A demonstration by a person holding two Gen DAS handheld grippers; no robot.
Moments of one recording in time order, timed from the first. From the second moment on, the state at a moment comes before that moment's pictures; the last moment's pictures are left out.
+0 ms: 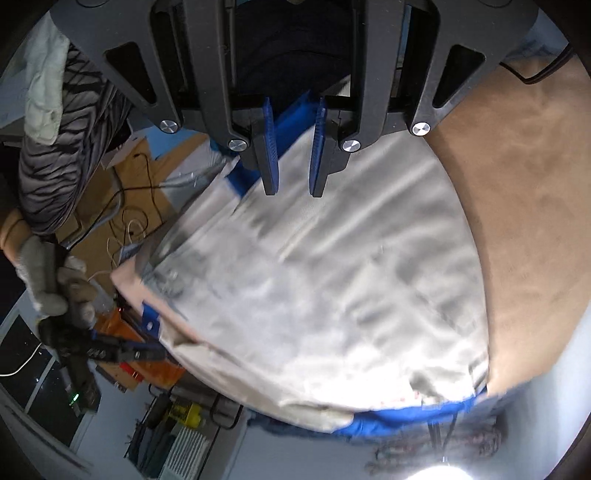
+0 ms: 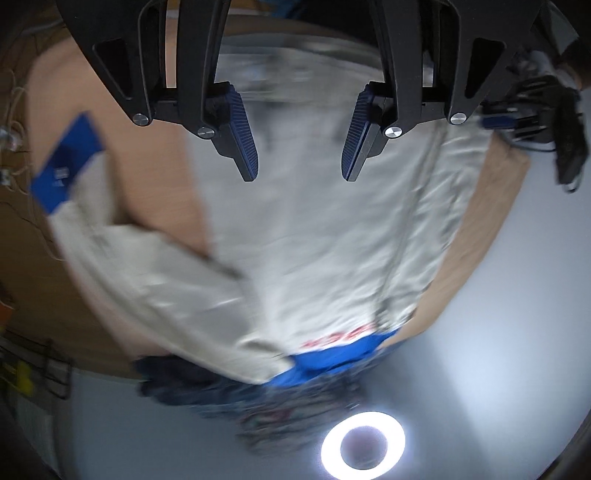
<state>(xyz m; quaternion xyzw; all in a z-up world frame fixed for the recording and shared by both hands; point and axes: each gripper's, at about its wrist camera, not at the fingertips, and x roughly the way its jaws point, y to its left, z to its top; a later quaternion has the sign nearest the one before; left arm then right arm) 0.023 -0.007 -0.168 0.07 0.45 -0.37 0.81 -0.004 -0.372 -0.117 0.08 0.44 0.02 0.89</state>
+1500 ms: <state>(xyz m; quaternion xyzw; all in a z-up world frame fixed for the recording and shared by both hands) 0.123 -0.043 -0.149 0.01 0.45 -0.37 0.82 0.095 -0.512 -0.137 -0.03 0.50 -0.10 0.86</state>
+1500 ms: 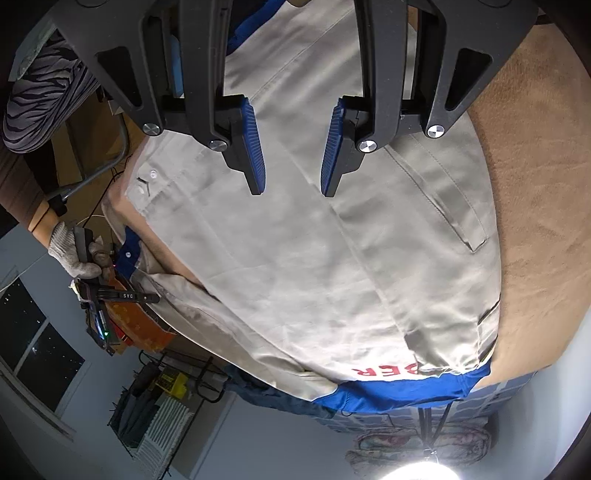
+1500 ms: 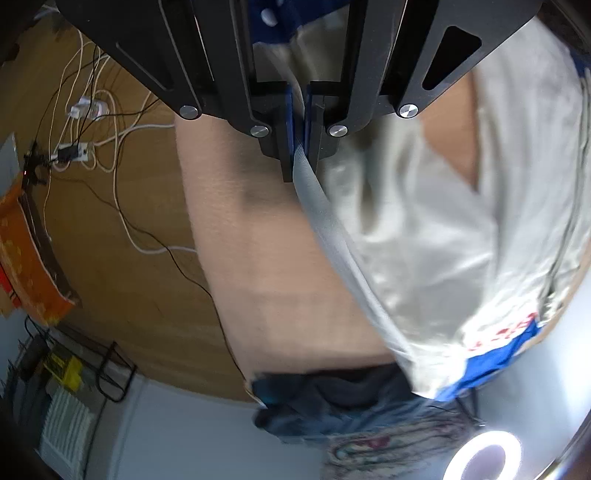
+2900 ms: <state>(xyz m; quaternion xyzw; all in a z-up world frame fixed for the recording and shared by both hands) 0.116 -0.098 -0.179 -0.18 0.55 -0.42 0.70 -0.006 -0.381 -0.110 0.16 0.46 0.10 0.86</state>
